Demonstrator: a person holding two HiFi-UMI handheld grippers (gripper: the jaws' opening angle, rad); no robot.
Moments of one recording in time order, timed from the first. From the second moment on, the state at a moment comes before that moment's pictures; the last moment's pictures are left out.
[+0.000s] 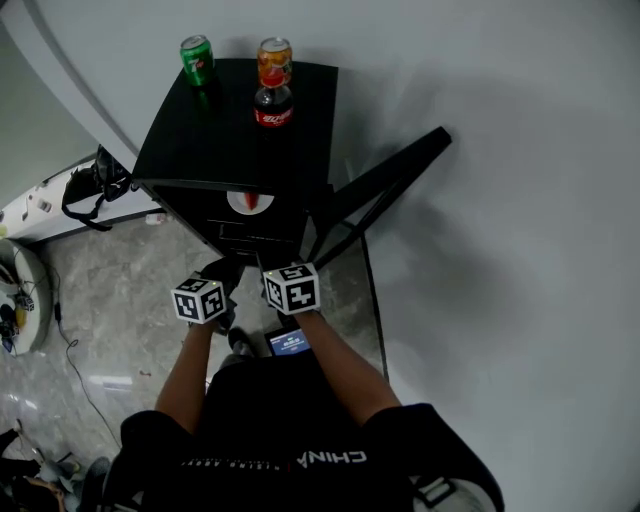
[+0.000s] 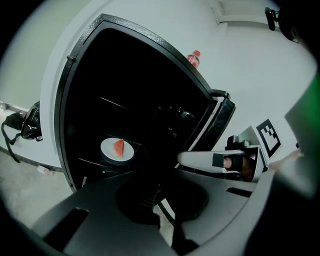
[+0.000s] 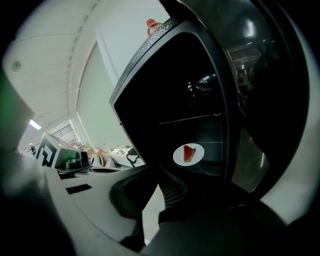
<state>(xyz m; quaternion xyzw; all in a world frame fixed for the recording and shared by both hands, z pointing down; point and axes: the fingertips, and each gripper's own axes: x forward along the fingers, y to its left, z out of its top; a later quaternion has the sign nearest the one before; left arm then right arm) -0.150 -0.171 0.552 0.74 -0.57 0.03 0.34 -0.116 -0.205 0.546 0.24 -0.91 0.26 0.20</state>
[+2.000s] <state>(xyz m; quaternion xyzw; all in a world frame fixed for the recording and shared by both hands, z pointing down) -0.032 0.167 0.579 0.77 -0.52 -0.01 0.36 0.052 0.071 0.571 0.25 -0.88 0.33 0.21</state>
